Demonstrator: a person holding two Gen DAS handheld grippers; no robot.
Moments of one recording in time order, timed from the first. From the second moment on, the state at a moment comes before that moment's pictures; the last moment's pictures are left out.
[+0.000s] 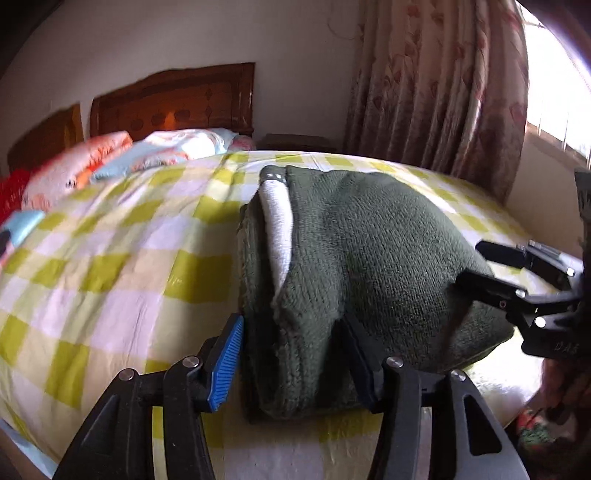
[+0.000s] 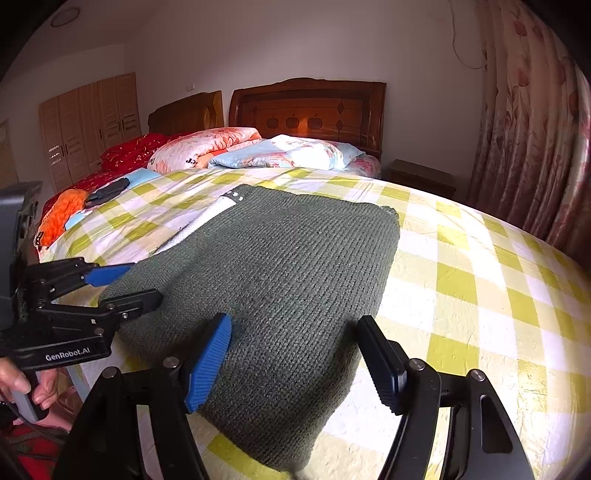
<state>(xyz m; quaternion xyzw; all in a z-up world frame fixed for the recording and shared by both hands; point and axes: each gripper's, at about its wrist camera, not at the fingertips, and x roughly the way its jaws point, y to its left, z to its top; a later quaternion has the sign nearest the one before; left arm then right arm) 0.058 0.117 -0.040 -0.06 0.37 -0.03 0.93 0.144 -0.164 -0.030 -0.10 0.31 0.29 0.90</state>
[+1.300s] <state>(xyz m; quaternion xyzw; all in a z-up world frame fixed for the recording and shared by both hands) 0.012 0.092 0.021 0.00 0.31 -0.05 0.95 0.077 -0.196 0.001 -0.12 0.29 0.34 0.89</state>
